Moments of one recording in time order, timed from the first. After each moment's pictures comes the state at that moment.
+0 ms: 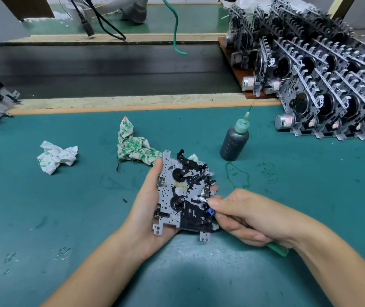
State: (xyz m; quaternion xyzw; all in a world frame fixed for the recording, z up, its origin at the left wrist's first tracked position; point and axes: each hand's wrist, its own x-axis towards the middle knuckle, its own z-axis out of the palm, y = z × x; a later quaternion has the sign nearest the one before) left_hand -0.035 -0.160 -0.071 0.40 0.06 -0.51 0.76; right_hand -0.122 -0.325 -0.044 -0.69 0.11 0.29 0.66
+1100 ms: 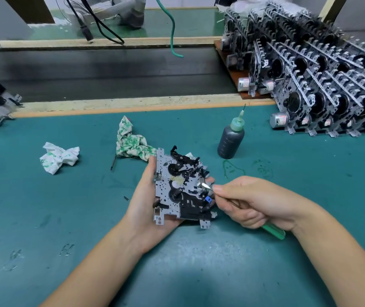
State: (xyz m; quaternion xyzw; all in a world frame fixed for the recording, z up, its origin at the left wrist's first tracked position) left_hand -0.034 -0.159 -0.068 0.38 0.05 -0.50 0.77; right_hand -0.118 -0.336 -0.037 -0.64 0.11 0.29 0.71
